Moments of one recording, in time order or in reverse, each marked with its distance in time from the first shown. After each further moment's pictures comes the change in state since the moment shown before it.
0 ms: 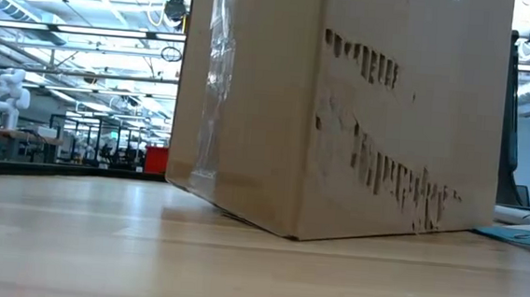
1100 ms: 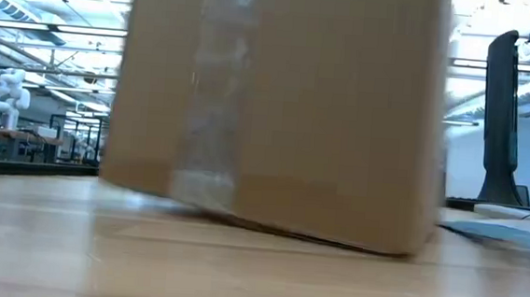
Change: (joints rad) left arm -0.110 -0.001 0.000 -0.039 0.266 0.051; right arm 0.018 -0.022 -0.002 0.051 -0.017 0.199
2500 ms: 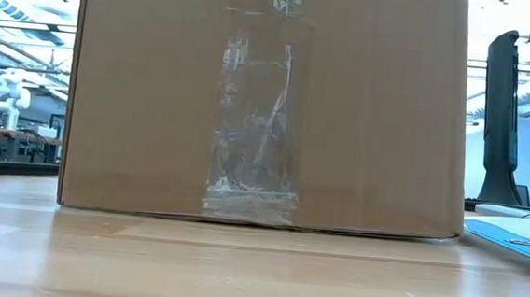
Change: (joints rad) left arm -0.270 0.000 0.000 -0.030 -0.074 -0.131; right arm -0.172 0.080 0.152 -0.325 0.041 0.152
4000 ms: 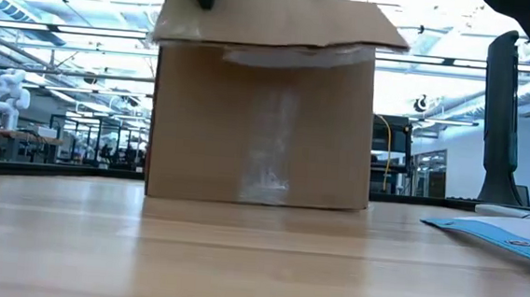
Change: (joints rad) left arm -0.008 0.036 -0.483 0.070 -0.345 -0.227; right arm -0.273 0.190 -0.003 0.056 0.079 -0.021
